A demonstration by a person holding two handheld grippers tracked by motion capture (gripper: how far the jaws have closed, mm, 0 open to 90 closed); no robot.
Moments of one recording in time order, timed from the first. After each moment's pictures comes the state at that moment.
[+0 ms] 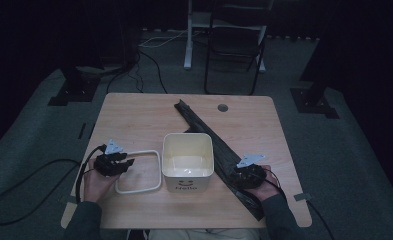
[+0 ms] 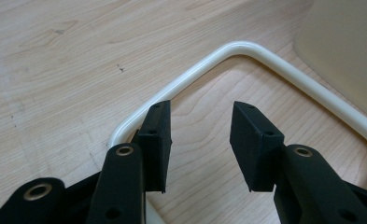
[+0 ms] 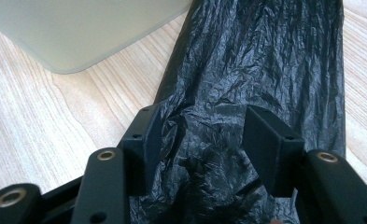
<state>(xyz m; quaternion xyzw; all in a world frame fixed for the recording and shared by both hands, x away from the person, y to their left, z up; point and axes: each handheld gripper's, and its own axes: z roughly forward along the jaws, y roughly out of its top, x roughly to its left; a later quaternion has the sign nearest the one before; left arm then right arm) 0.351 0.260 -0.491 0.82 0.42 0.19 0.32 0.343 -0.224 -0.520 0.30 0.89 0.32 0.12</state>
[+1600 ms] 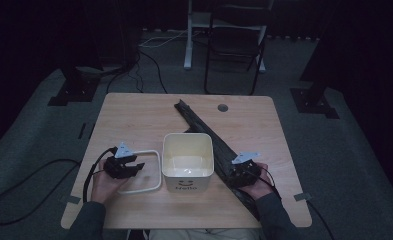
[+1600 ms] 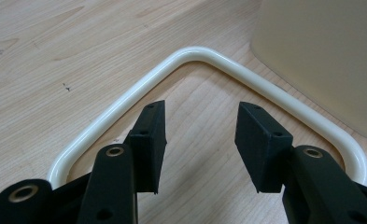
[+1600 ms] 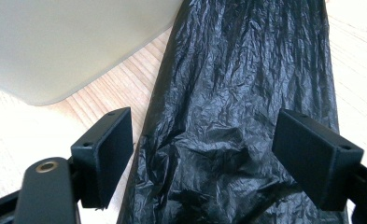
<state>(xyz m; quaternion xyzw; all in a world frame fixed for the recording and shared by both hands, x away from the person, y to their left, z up) 0.350 0.236 -0.499 0.85 0.38 0.17 0.33 0.350 -0.207 -0.521 0.33 0.88 0.32 0.14</state>
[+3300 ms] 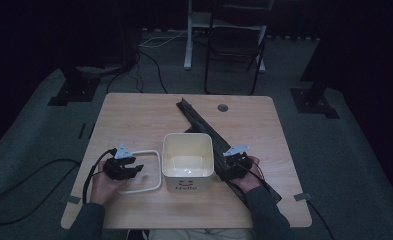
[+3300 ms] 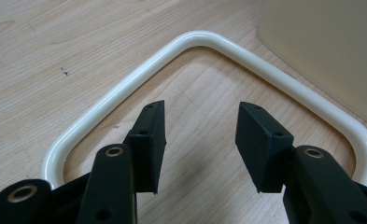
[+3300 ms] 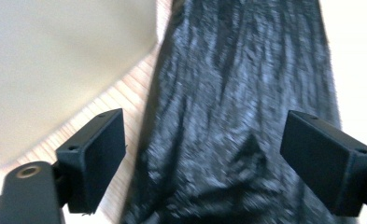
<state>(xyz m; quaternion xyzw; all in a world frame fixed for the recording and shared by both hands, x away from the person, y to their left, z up) 0.350 0.239 -0.507 0.85 0.39 0.17 0.33 0.377 -0.182 -0.526 0.36 0.87 0.30 0.15</state>
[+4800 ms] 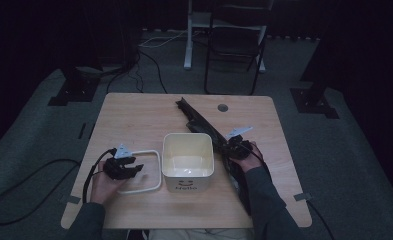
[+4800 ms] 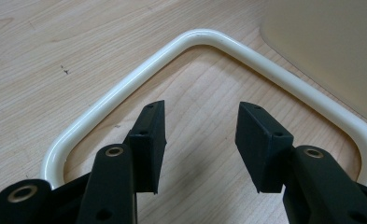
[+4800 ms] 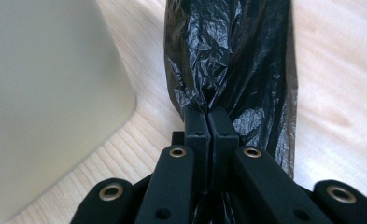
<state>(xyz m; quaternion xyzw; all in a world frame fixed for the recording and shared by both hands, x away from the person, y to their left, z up) 0.352 0.241 -0.509 0.85 0.39 0.16 0.33 0.427 -0.189 -0.495 0.35 0.87 0.34 0.11</state>
